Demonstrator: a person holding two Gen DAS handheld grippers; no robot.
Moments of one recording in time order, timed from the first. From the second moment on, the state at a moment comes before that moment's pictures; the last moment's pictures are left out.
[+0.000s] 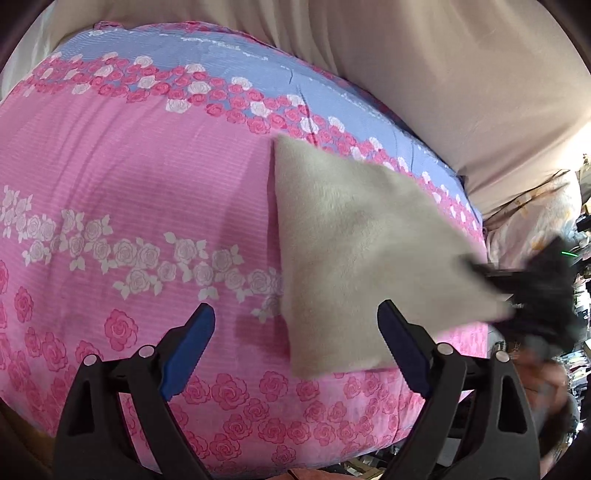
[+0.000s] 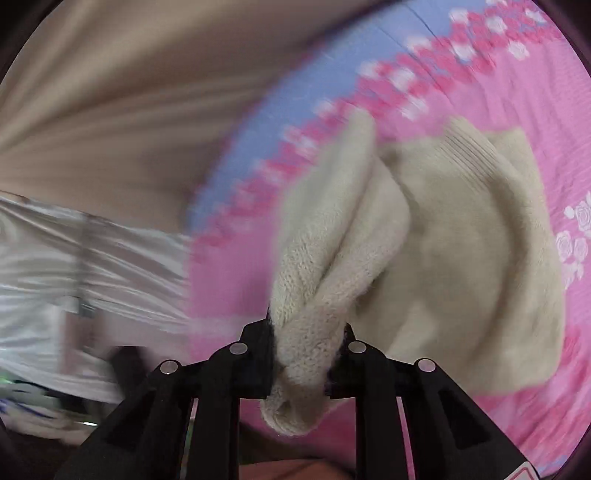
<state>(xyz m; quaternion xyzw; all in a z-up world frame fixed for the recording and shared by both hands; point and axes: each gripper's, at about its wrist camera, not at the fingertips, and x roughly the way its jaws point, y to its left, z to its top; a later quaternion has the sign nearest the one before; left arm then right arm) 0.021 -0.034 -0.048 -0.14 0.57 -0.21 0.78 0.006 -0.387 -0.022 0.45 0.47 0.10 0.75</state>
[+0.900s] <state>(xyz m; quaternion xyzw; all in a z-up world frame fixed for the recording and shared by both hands) 0.009 -0.086 -0.061 -0.08 0.58 -0.26 0.77 0.001 -0.467 -0.102 0.26 0.52 -0.09 0.81</state>
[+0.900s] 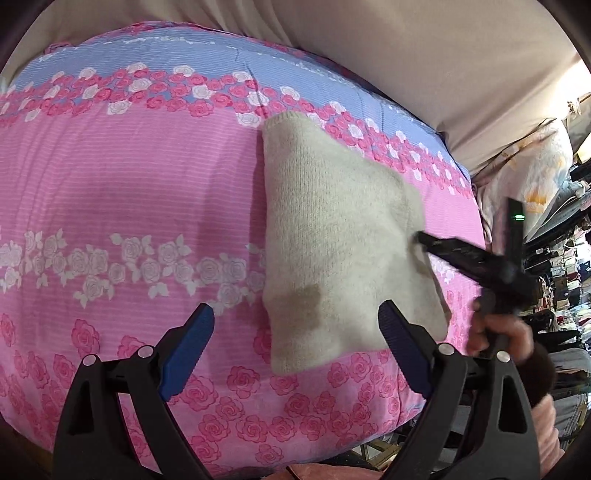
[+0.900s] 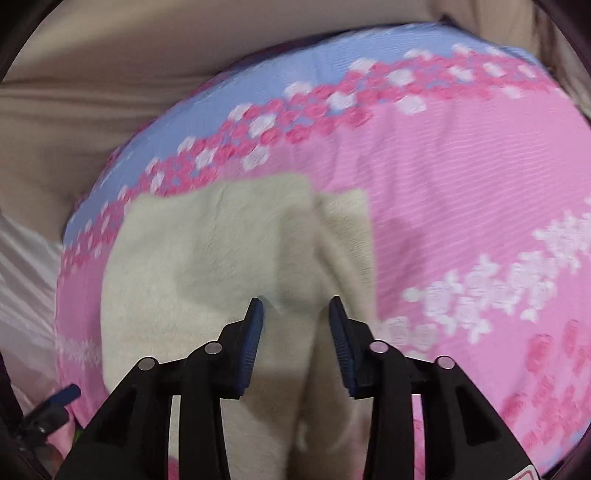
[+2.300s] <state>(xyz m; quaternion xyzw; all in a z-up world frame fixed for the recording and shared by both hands) 0.044 -0.183 -0.045 -0.16 0.57 -0.34 0.73 -0.036 -0.480 -0.041 0.30 0.45 0.00 0.84</state>
